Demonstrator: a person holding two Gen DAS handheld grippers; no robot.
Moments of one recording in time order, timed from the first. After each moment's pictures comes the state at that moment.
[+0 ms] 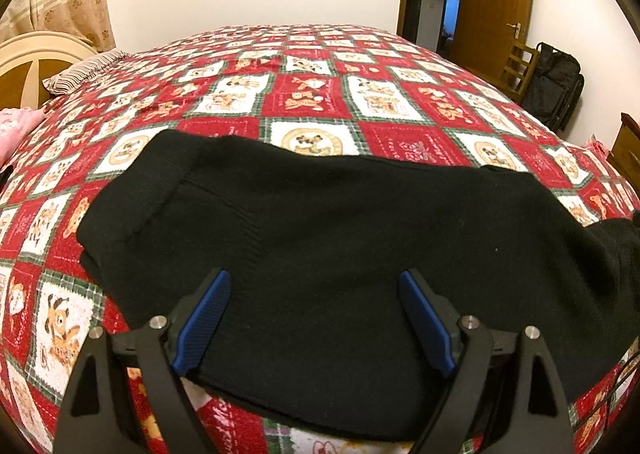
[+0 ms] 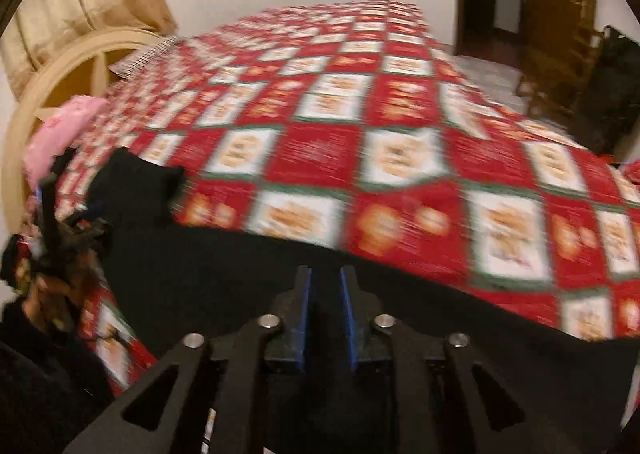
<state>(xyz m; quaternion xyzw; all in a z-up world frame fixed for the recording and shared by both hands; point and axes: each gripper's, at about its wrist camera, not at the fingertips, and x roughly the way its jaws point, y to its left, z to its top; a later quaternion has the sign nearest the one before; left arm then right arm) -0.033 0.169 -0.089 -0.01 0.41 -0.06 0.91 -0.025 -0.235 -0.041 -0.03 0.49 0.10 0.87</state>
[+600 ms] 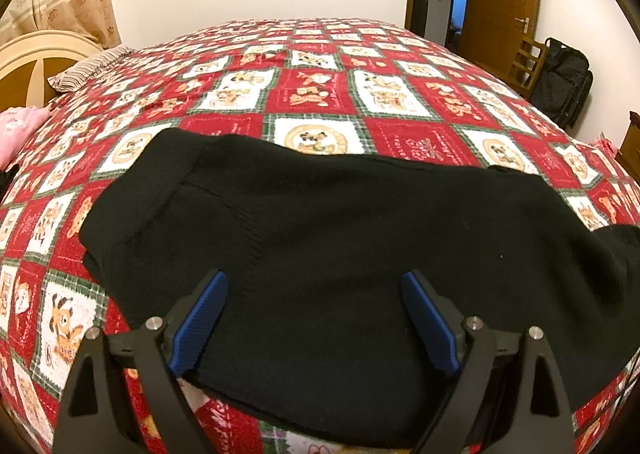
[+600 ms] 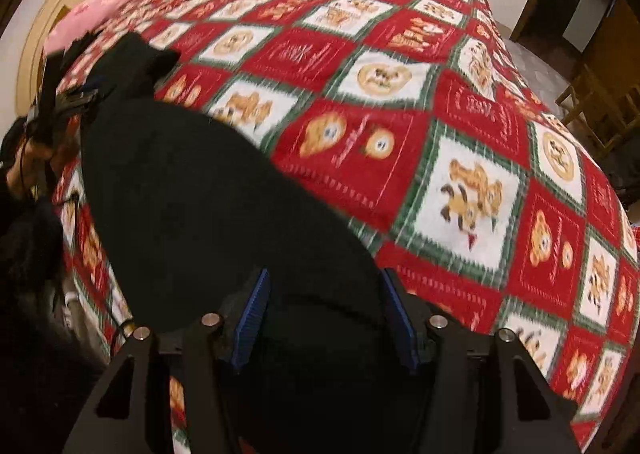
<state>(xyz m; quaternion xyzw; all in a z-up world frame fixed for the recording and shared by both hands) -0.027 0.166 -0.088 -0.01 0.42 -0.04 0.91 -0.024 -0.287 -0.059 -0.16 0.58 0.18 0.78</state>
